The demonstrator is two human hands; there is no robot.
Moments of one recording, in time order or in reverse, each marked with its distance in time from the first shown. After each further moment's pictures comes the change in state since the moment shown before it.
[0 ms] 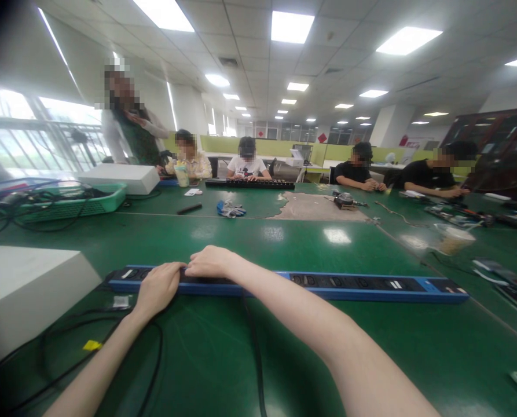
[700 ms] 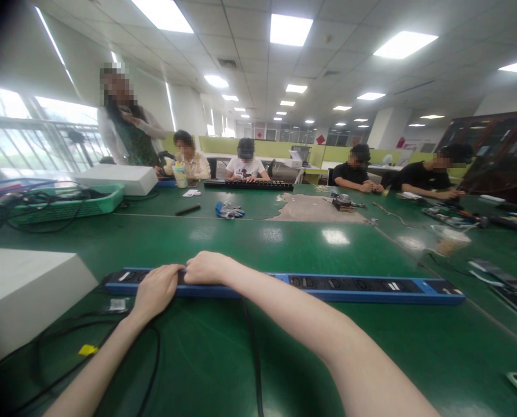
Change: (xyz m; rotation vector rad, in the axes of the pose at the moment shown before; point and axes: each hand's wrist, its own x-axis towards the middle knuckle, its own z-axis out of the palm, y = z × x) left_hand 0.000 -0.002 0.002 0.006 -0.004 0.003; right_hand 0.011 -0.007 0.001 -0.042 -0.055 -0.018
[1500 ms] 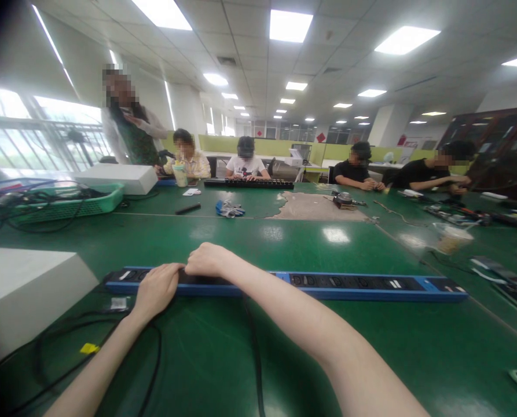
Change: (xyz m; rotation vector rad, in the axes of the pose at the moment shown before) left_hand 0.000 0.001 0.000 0.018 0.012 0.005; right_hand -0.002 0.002 -0.009 -0.024 0.028 0.096
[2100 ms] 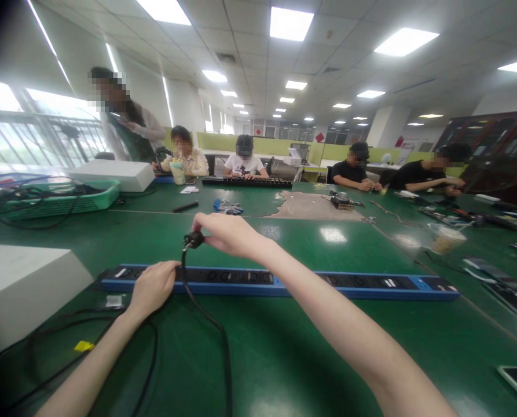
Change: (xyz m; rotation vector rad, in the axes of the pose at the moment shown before) left_hand 0.000 0.000 0.000 -0.001 -0.008 -0.004; right_hand -0.084 0.023 -0.087 0.507 0.423 0.401
